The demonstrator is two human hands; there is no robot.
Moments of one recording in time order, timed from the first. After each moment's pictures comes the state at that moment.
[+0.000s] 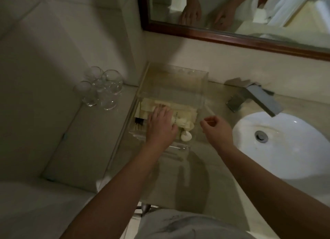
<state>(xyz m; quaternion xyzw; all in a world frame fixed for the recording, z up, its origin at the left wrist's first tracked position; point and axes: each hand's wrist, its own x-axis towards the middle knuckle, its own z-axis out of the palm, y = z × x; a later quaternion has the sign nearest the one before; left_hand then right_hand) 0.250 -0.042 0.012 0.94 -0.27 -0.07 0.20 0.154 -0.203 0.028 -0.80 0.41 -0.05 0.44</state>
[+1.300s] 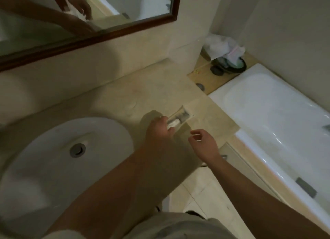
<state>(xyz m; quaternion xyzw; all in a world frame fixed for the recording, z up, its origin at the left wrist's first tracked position) -0.218 -0.604 -0.019 0.75 -0.58 -0.25 0.22 -0.390 -0.589 0.025 -0.60 0.70 -0.17 0.36</state>
